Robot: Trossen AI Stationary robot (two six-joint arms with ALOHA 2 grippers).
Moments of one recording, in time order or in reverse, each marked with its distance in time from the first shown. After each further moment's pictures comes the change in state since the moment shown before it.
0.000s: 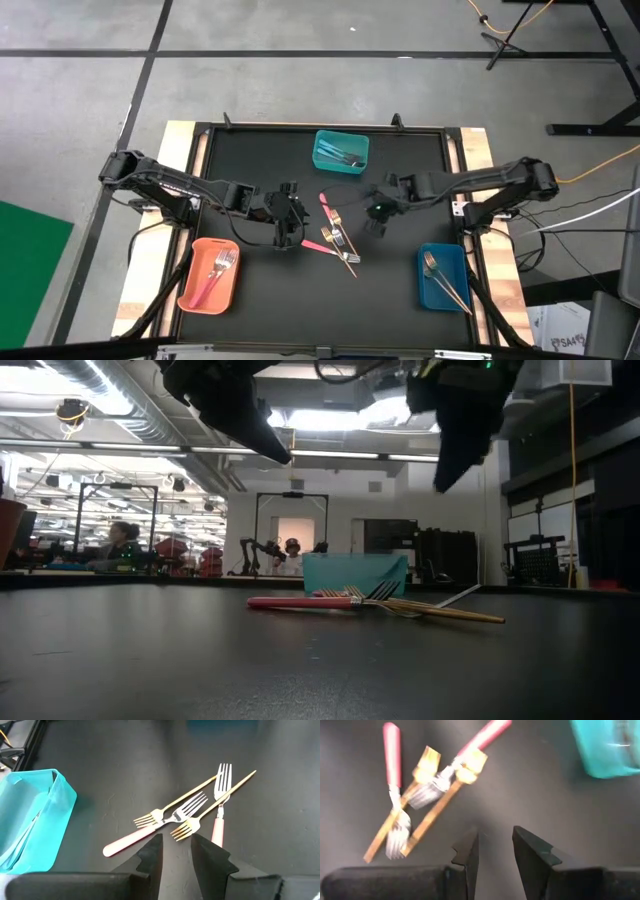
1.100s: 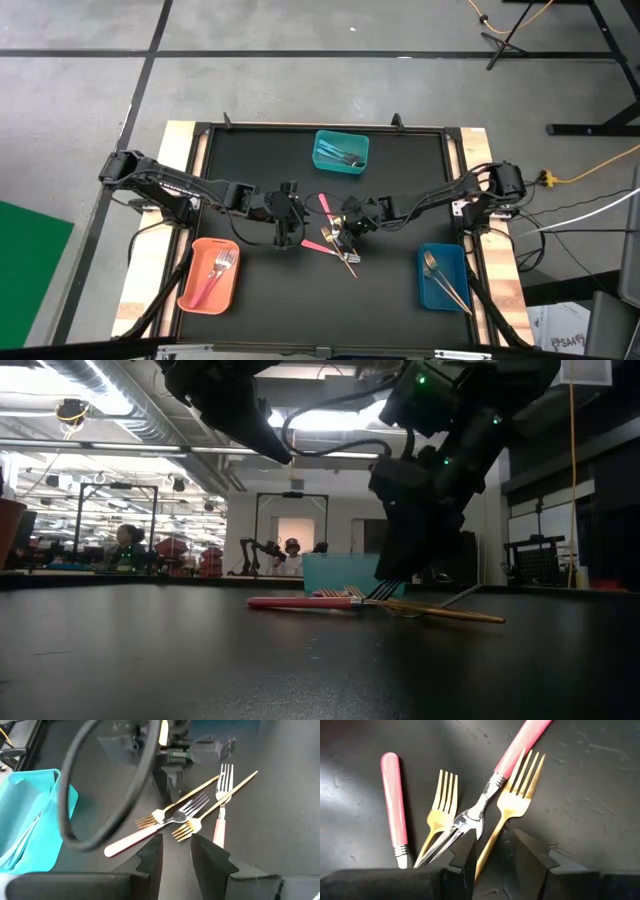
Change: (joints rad) left arm 0.004 0.000 0.000 0.002 0.000 0.003; right arm 0.001 0.266 -0.257 0.701 -0.085 0.258
